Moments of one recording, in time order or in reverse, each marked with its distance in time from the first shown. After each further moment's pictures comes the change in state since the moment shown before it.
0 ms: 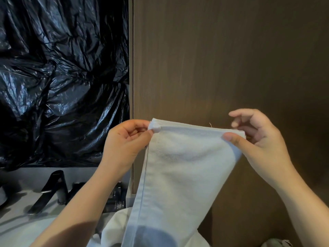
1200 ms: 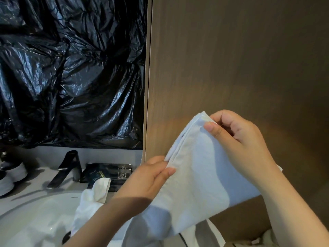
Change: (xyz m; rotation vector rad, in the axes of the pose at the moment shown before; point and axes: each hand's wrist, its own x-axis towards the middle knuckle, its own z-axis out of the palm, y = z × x) left_hand -0.070 -0.072 -0.020 0.553 -0.443 0.105; right_hand -0.019 -0.036 0.057 -0.018 -0.212 0.037
